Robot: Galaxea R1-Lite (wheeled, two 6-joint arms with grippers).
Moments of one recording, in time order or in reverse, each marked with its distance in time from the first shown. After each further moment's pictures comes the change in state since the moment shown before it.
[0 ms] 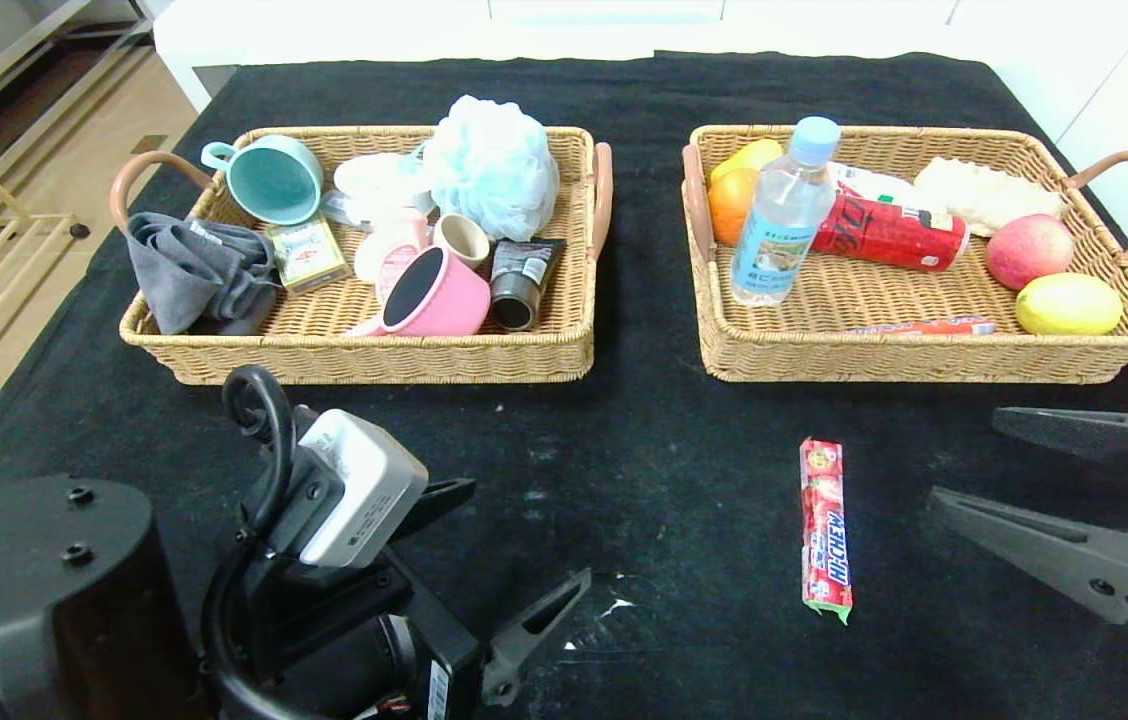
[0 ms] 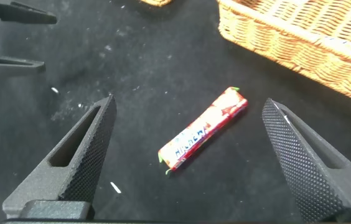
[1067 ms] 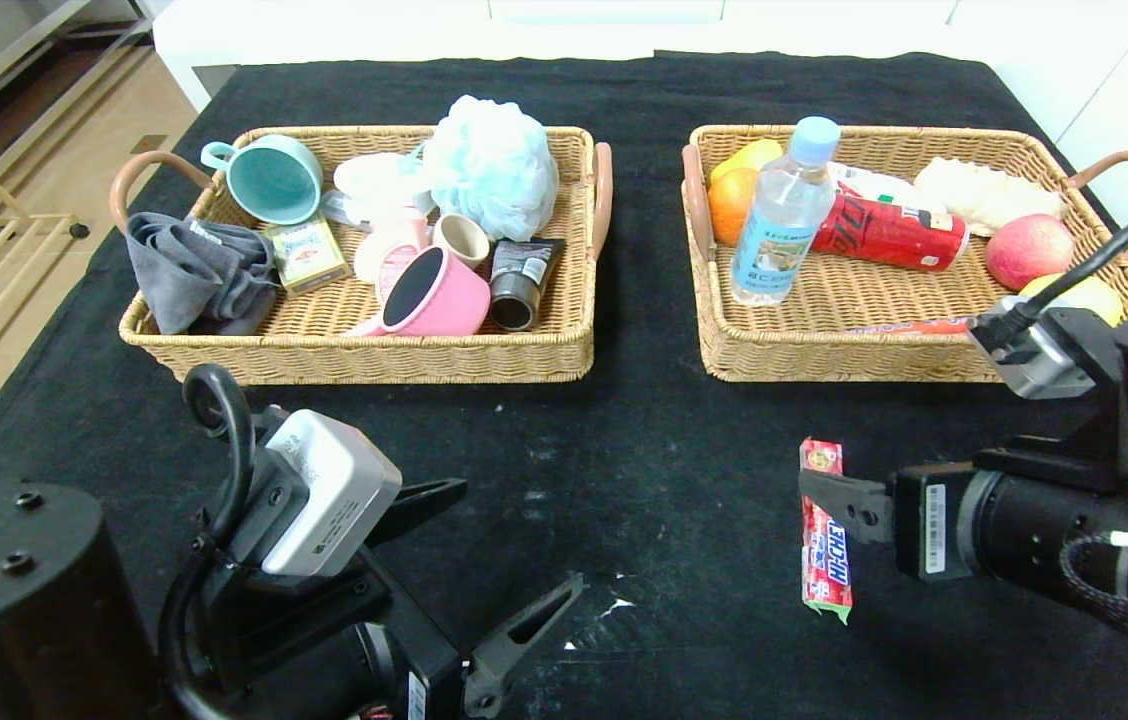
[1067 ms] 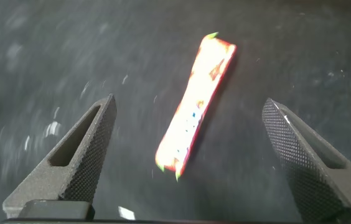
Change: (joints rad) left arm 0.003 -0.036 0.012 0.009 -0.020 0.001; right arm 0.340 0.290 -0.253 0.295 -0.708 0.434
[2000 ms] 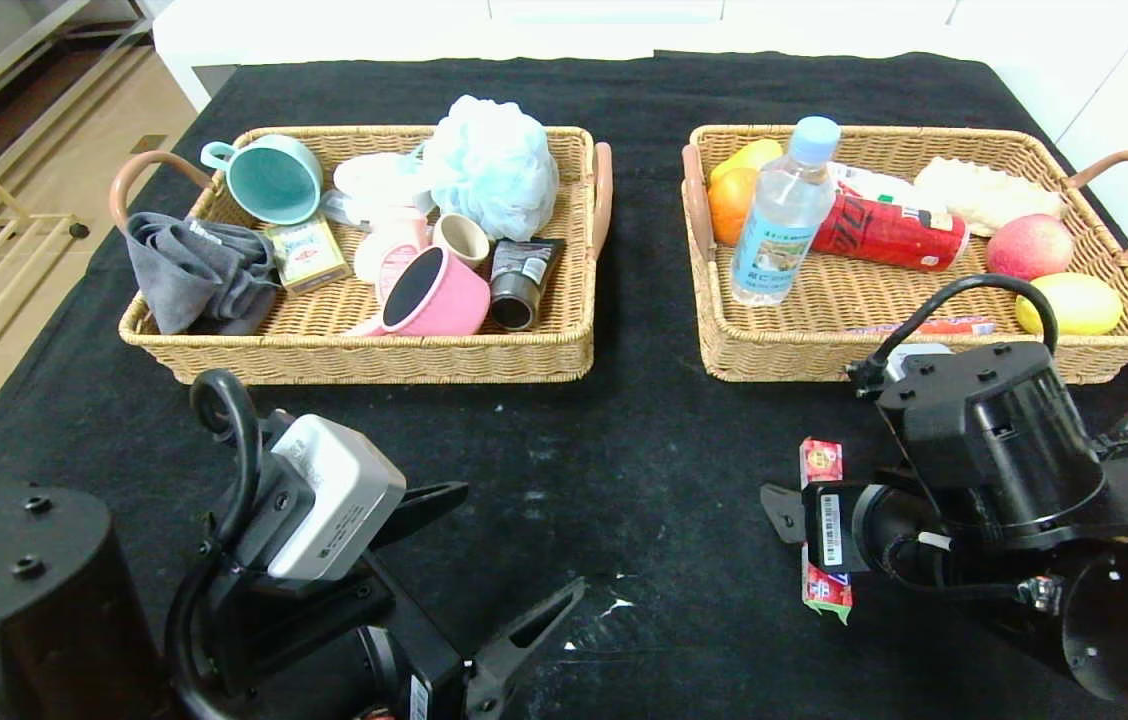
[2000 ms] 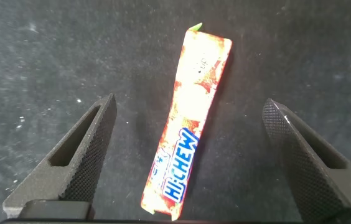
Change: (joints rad) left arm -0.001 0.004 0.004 -0.001 0.000 0.001; right arm 0.011 0.201 -0.049 -0.003 -0.163 0.068
